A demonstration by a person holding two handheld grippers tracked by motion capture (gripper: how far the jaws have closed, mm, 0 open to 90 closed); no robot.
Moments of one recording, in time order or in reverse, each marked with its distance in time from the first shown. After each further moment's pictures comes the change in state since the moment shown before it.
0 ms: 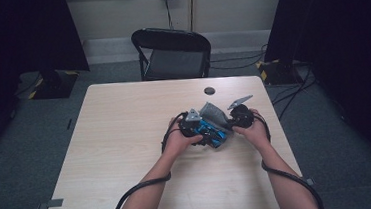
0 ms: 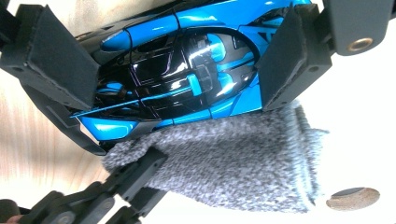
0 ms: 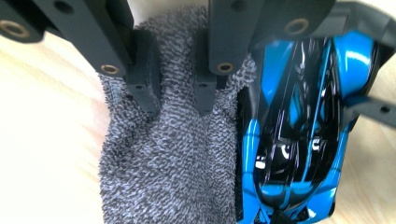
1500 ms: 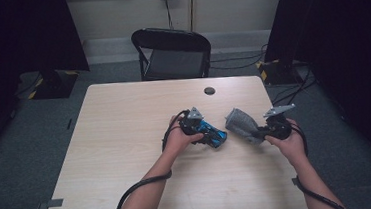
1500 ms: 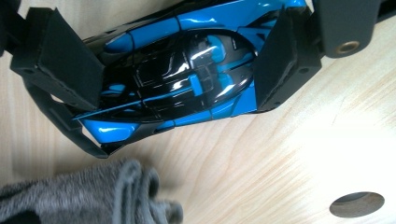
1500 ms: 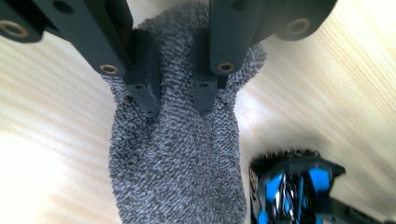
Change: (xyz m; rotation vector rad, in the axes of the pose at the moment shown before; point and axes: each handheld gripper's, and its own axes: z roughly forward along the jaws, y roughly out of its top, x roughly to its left) left arm -0.001 0.011 -0.002 0.053 -0.011 0.004; right arm -0.007 -0.067 -0.092 -0.057 -0.060 0.102
